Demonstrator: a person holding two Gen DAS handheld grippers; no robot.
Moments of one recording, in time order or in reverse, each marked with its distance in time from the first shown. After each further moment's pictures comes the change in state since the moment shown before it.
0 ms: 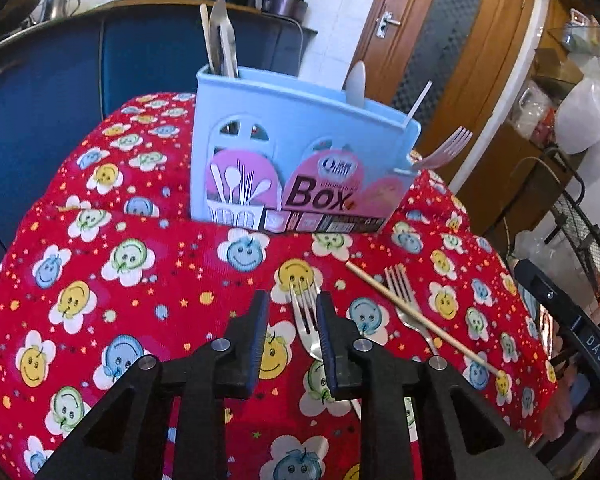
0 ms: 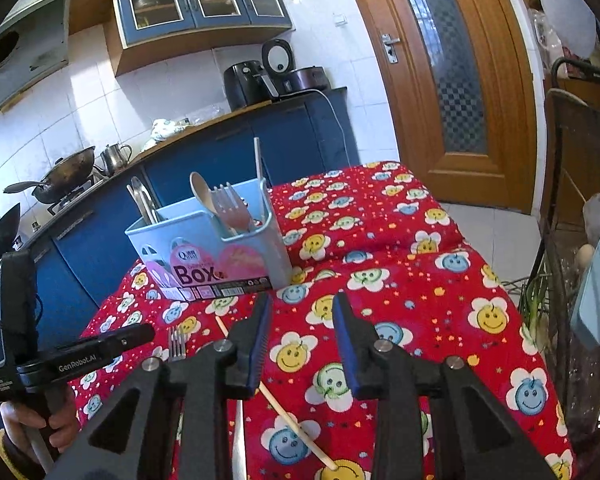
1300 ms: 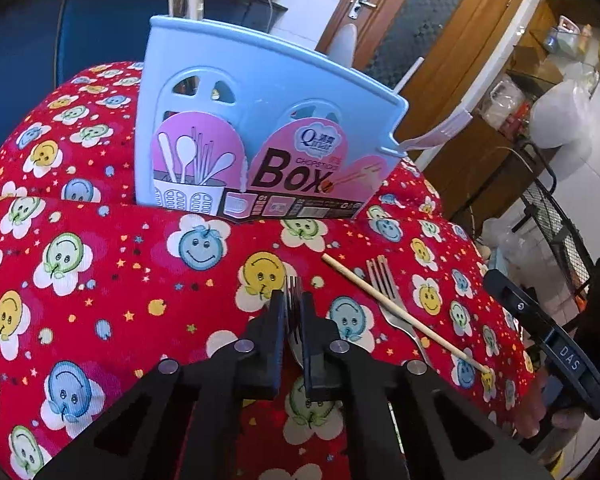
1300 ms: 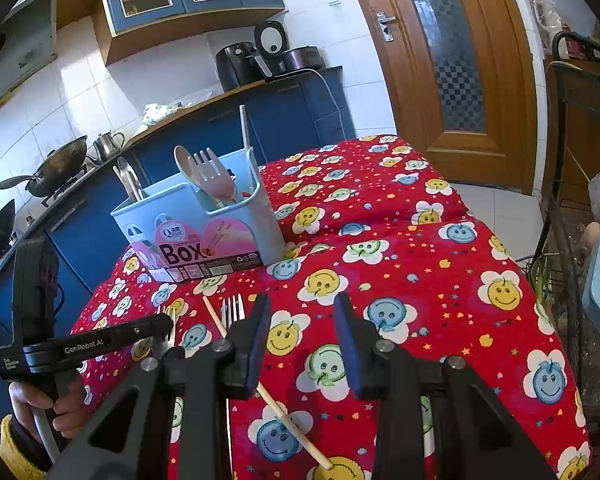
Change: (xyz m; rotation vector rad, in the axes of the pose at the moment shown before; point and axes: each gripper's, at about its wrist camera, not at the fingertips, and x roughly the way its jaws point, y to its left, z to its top) left arm 0.033 0.008 0.003 -0.001 0.078 -0.186; right arm 0.017 -0.006 -0.009 0.017 0.063 -0.002
